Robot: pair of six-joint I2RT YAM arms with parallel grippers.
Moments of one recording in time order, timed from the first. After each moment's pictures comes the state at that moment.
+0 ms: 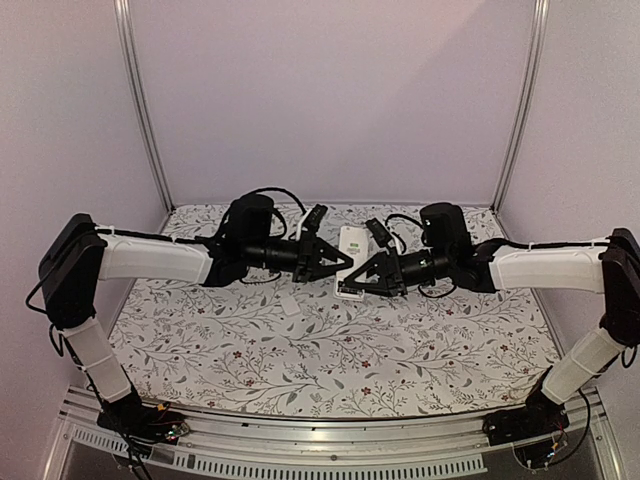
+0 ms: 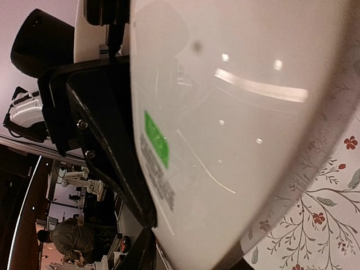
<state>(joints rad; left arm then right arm) -0.77 1.75 1.07 0.40 0.73 -0.96 0.72 1.56 0.92 0.17 -0.77 0.72</state>
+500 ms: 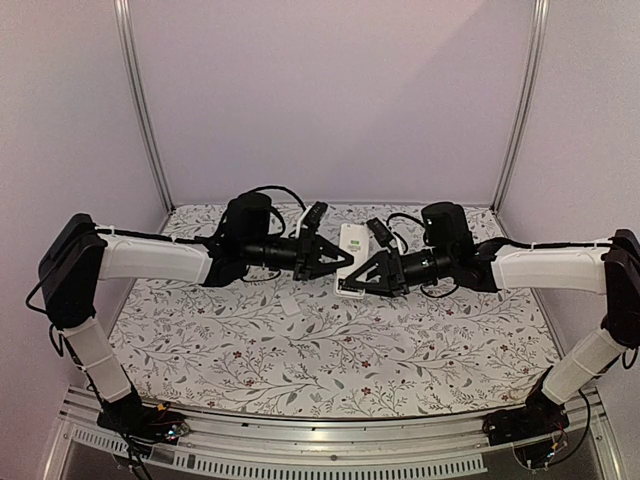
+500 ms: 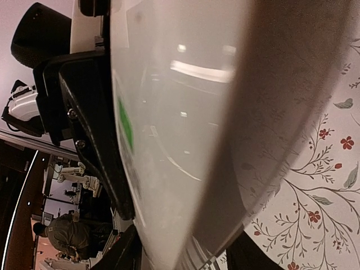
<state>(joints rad) -0.77 1.75 1.06 0.46 0.77 -0.97 0.71 1.54 0.92 0.15 -0.81 0.68</state>
